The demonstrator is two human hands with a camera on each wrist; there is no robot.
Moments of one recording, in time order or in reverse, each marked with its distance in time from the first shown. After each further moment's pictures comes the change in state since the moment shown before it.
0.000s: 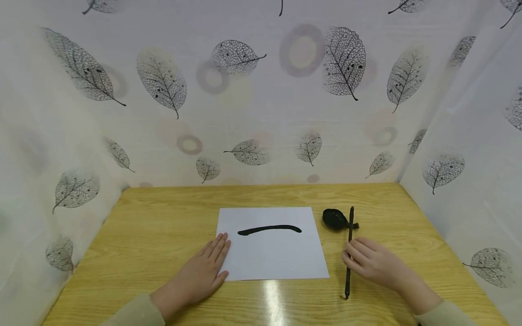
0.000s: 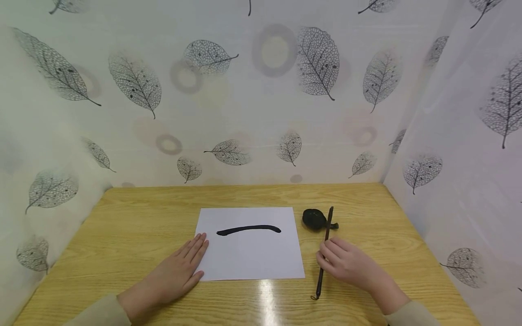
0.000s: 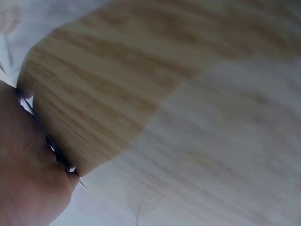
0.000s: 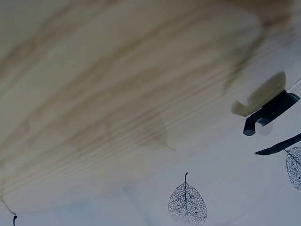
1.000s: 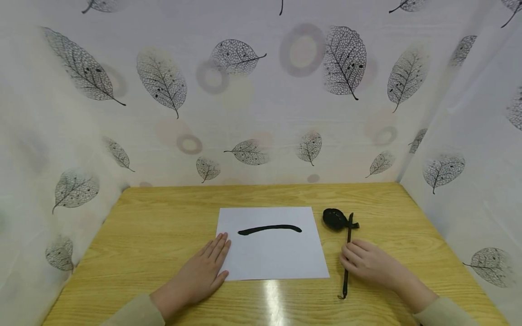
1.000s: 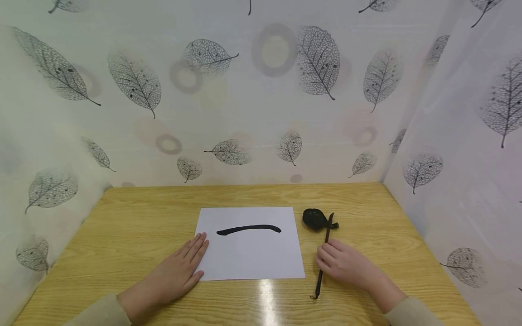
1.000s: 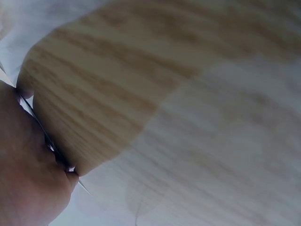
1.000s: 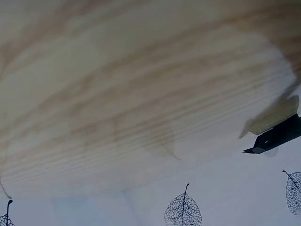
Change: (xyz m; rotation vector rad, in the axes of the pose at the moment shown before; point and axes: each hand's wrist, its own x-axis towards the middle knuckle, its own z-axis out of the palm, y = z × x) left_hand 0.001 -0.003 0.005 -0.024 0.011 -0.003; right_hand -0.010 -0.005 0.011 0.011 -0.140 -0.066
